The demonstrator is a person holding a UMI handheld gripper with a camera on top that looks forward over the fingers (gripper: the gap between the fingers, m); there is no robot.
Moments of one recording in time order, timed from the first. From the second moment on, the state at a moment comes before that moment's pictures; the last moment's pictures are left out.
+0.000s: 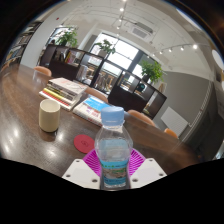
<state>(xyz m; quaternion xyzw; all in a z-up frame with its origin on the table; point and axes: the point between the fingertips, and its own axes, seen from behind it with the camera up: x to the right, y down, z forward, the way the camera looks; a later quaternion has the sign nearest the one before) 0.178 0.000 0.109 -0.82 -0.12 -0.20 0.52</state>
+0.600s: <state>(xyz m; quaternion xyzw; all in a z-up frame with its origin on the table) 0.056 0.141 0.153 -0.53 -0.58 -0.54 0.31</state>
